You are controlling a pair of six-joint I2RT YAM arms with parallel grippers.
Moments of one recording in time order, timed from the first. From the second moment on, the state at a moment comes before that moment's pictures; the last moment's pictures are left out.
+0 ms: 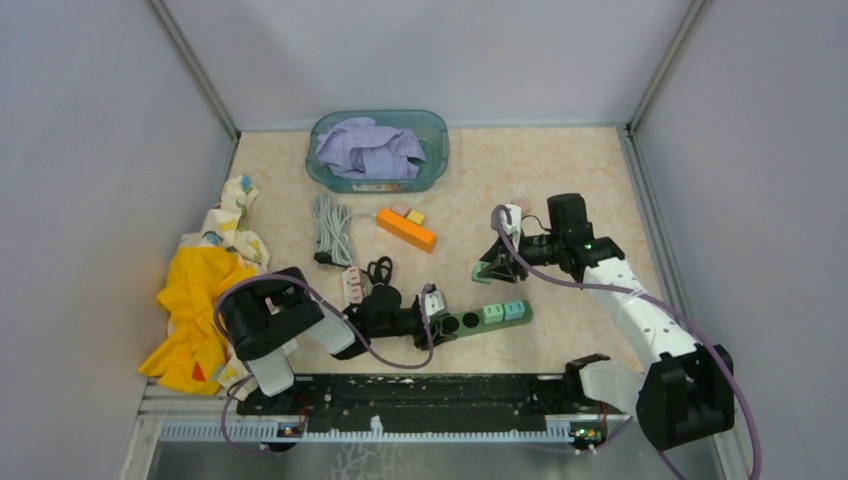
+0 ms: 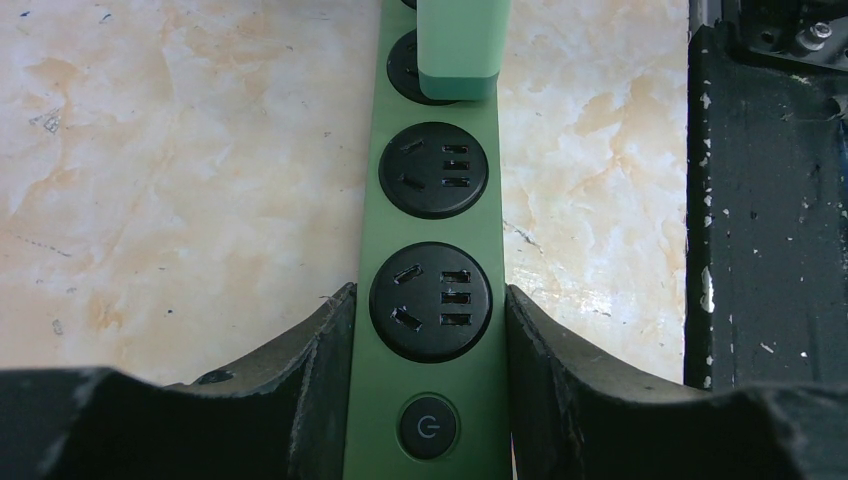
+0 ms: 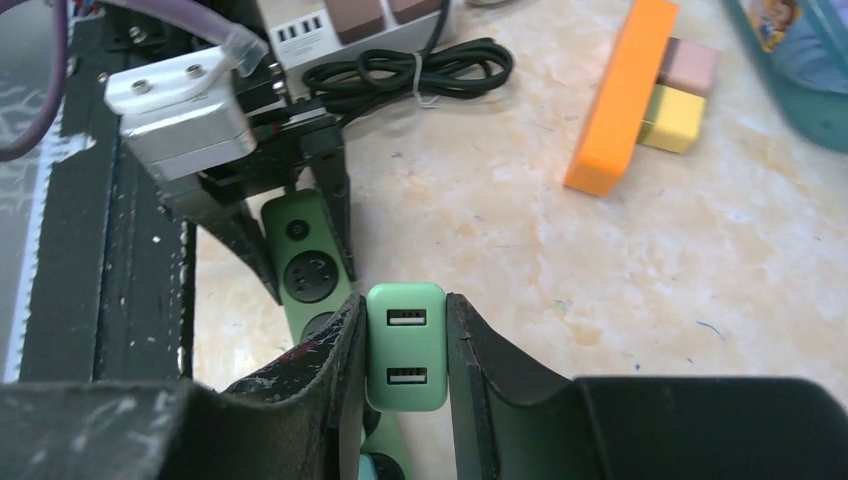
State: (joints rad) left arm -1.04 1.75 0.35 1.08 0.31 0.04; right arm 0.27 1.11 0.79 -0.49 -1.05 -0.73
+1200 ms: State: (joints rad) left arm -1.04 1.19 0.26 0.81 0.22 -0.11; right arm 0.02 1.48 0.69 0.28 -0.50 0.36
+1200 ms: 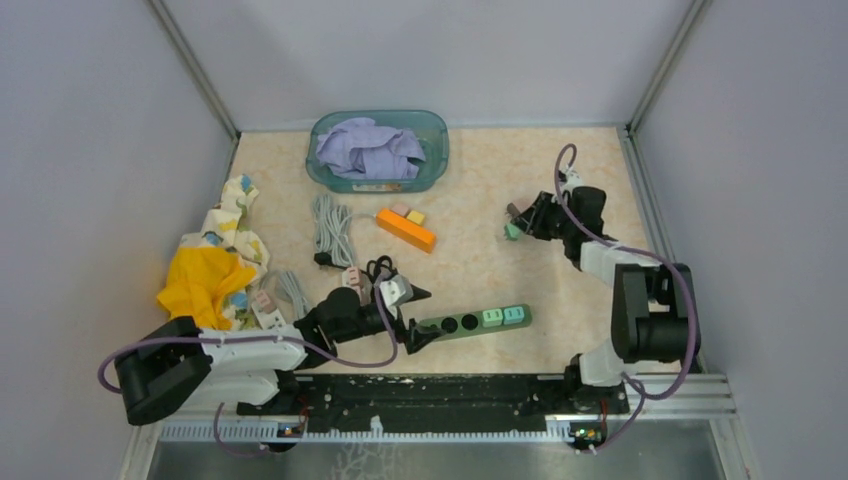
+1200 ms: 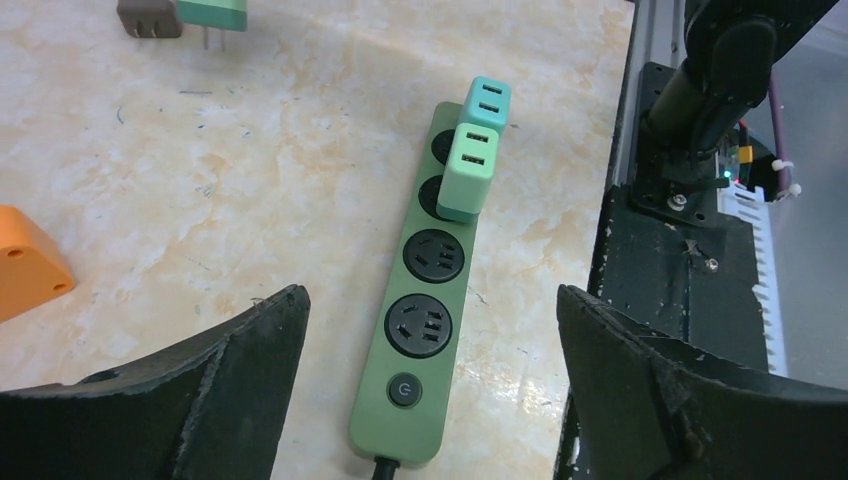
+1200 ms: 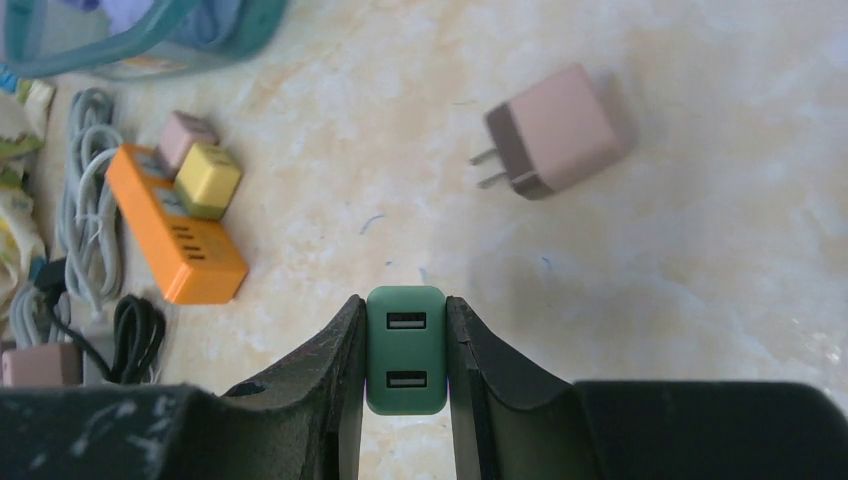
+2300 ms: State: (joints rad) left arm -1.04 0.88 0.02 0.95 0.18 -0.38; right arm -0.18 1.31 0.68 0.35 -0.97 0.27
